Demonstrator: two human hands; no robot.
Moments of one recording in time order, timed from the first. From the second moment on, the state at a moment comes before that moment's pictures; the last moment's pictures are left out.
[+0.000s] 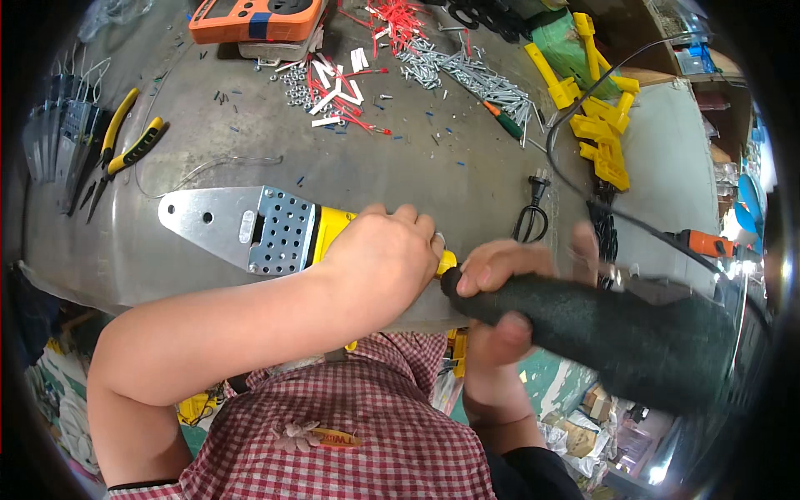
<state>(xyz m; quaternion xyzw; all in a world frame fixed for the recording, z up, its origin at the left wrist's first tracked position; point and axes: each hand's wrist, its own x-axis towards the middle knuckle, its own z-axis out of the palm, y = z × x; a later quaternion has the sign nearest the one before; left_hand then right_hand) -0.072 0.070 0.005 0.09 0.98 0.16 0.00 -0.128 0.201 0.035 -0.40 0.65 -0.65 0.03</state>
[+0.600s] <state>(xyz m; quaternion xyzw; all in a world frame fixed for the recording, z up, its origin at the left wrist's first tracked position) -0.067 0.028 0.024 0.04 0.96 0.26 0.01 -0.110 0.201 0.041 -0.49 0.45 -0.71 0.21</state>
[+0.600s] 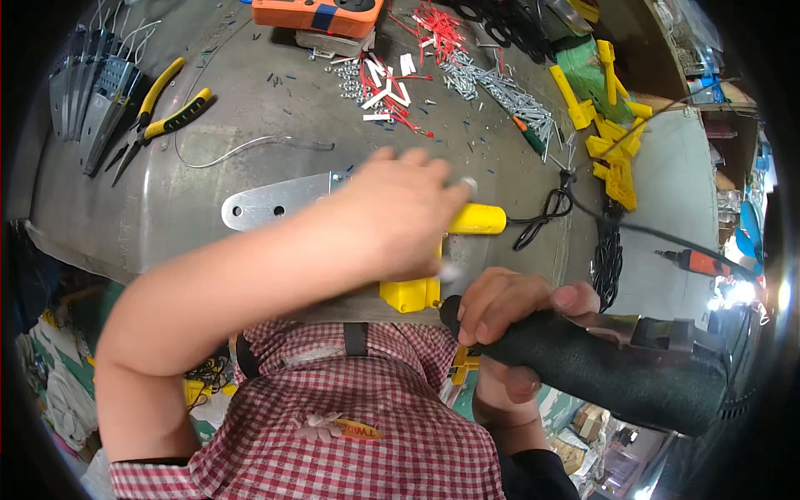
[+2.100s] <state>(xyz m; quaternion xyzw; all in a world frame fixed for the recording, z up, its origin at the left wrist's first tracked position) 0.012 0.025 -0.001 -0.08 0.98 0.15 -0.11 -0.089 0.190 0.063 -0.56 0.58 -0.53 0.27</state>
